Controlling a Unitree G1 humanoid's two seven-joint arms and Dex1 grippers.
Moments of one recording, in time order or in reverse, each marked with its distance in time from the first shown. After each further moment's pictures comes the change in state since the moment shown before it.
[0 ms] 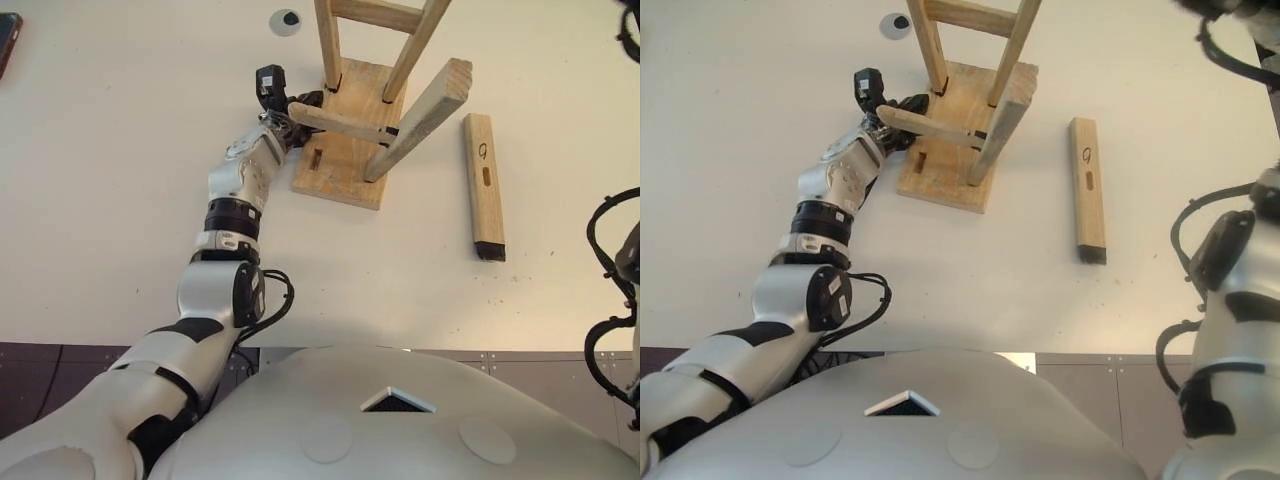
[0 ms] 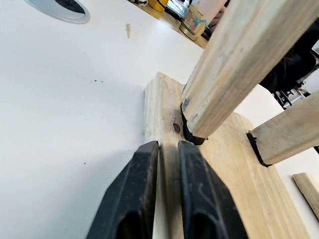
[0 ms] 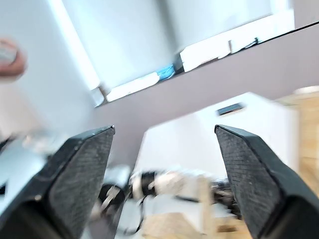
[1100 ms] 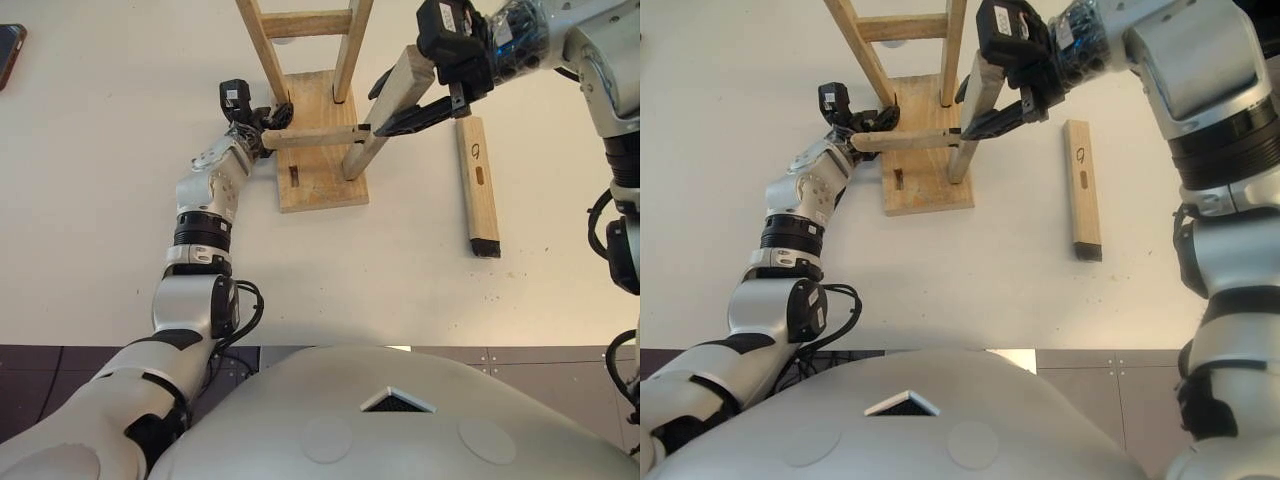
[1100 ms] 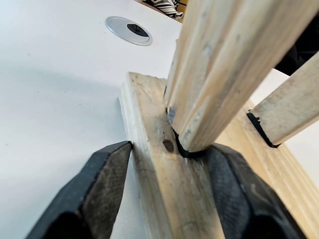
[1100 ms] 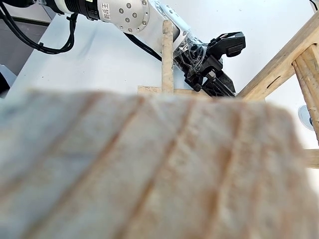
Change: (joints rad) left arm 0.057 0.135 -0.074 -0.024 -0.025 0.002 0.001; right arm -0.050 0.052 0.756 -0.194 -0.560 -0.586 0.116
